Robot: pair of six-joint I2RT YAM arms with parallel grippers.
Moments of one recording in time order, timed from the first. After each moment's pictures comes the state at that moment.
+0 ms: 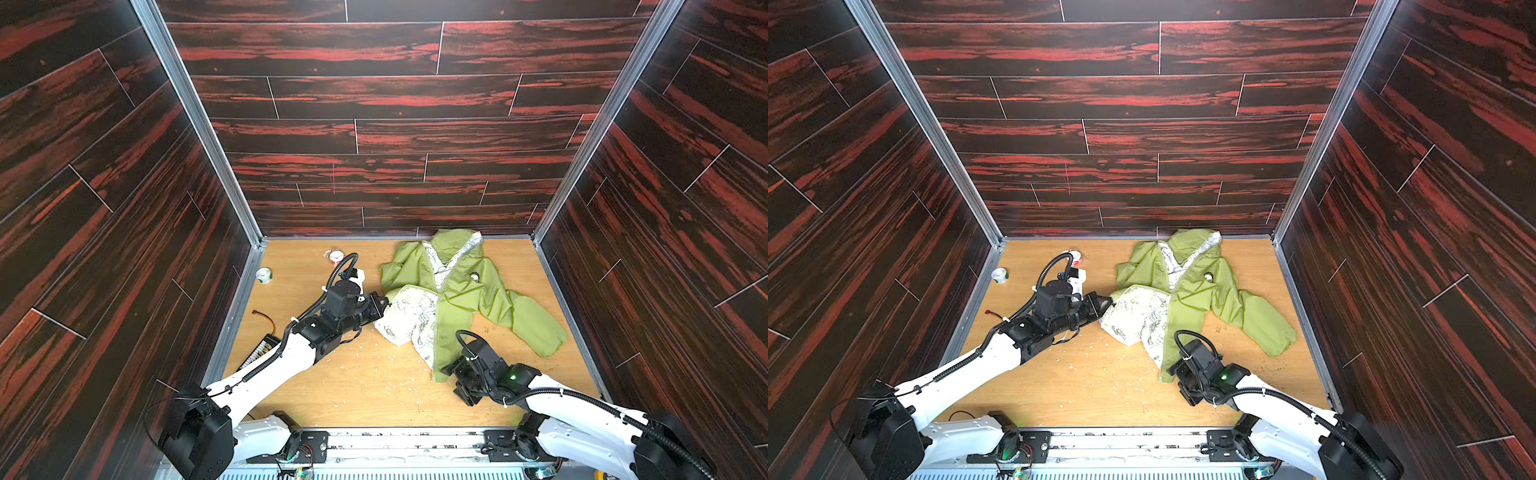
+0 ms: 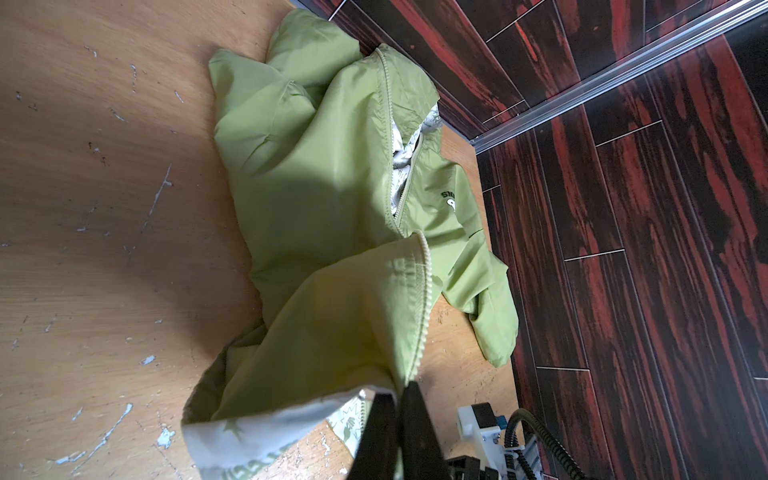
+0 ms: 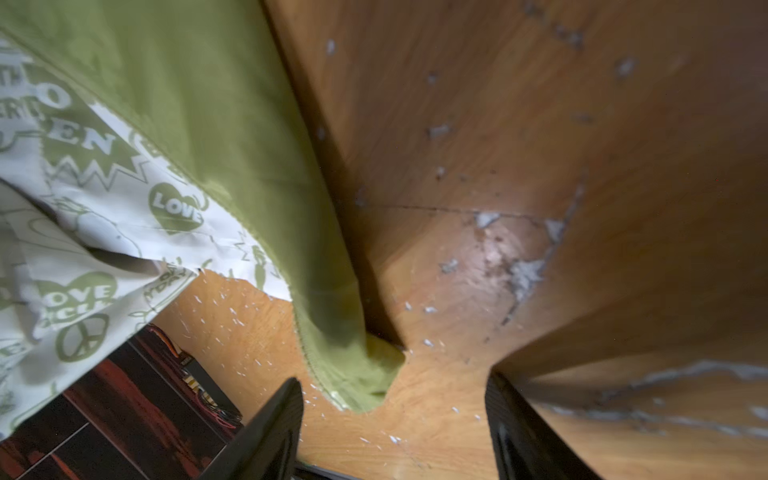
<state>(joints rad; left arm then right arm) -0.60 1.24 0.84 -0.06 0.16 -0.91 0.79 1.00 0.36 -0.38 -0.13 1.63</state>
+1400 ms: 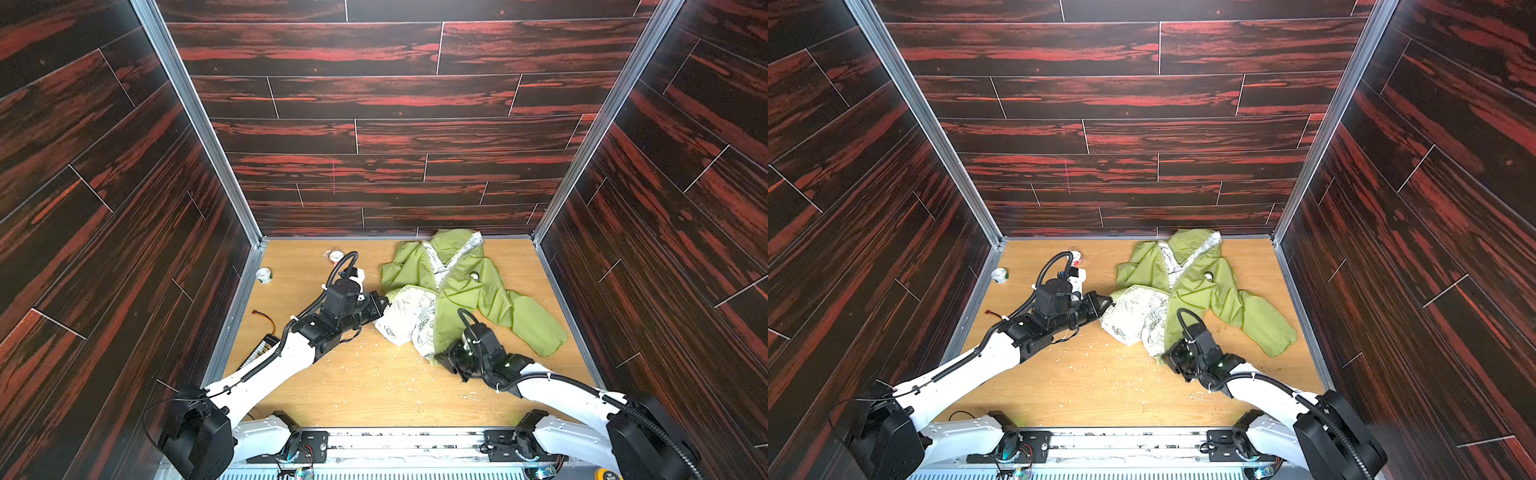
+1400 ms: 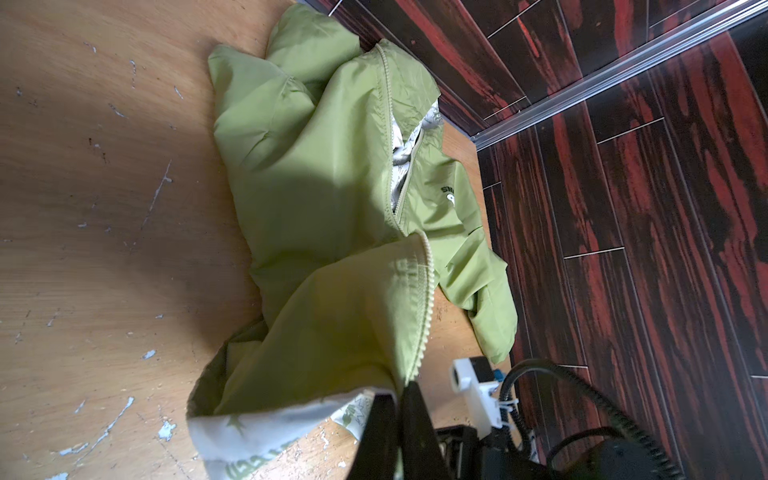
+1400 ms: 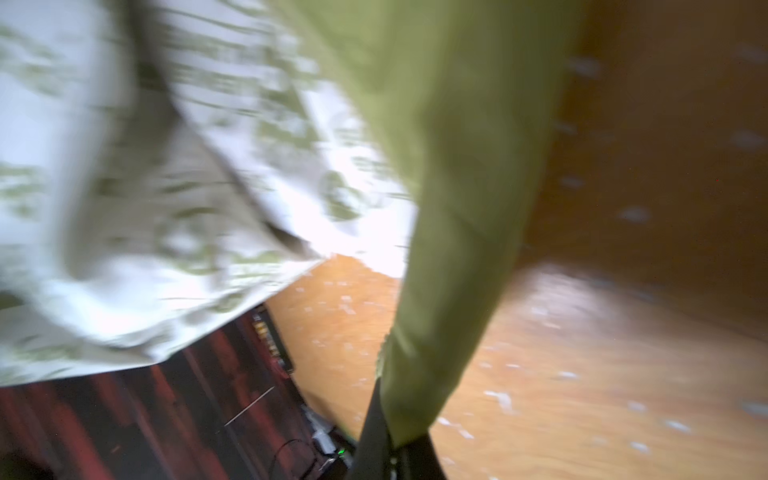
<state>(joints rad) -0.59 1.24 0.87 -0.10 0.17 -0.91 0.64 1.14 0.44 -0.06 -0.29 1.42</state>
